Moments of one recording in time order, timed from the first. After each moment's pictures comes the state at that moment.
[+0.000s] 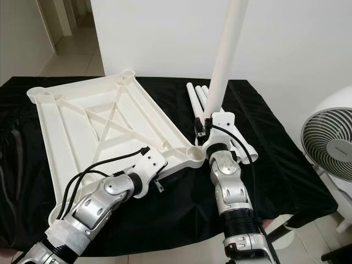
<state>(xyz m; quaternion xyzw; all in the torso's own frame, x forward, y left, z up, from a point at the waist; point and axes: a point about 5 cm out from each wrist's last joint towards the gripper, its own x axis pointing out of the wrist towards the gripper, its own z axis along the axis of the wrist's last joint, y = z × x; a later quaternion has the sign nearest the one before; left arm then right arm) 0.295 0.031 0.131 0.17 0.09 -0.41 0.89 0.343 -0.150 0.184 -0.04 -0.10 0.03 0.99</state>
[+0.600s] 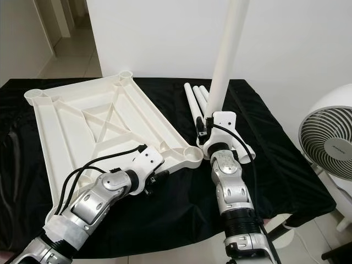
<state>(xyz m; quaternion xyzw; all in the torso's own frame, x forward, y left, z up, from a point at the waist) 0.298 0.044 0.132 0.21 0.11 -0.41 0.88 0.343 -0.152 0.185 -0.04 -0.10 0.03 0.99</state>
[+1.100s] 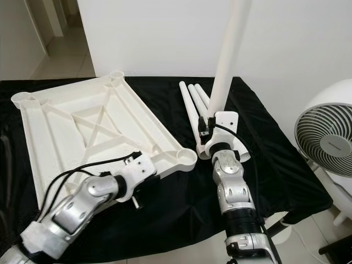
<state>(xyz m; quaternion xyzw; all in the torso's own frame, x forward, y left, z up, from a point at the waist) 0.278 0.072 0.133 0.27 0.12 -0.45 0.84 0.343 -0.155 0.185 -0.04 -0.10 0.03 0.99</state>
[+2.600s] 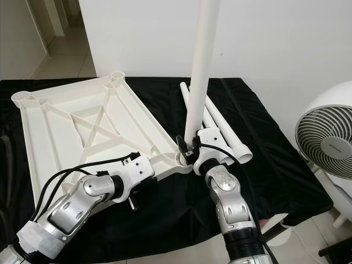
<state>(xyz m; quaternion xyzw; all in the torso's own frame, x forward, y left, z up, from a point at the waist) 0.280 0.070 0.135 0.28 0.12 -0.46 0.84 0.313 -0.128 0.160 -0.07 -0.07 0.20 0.97</state>
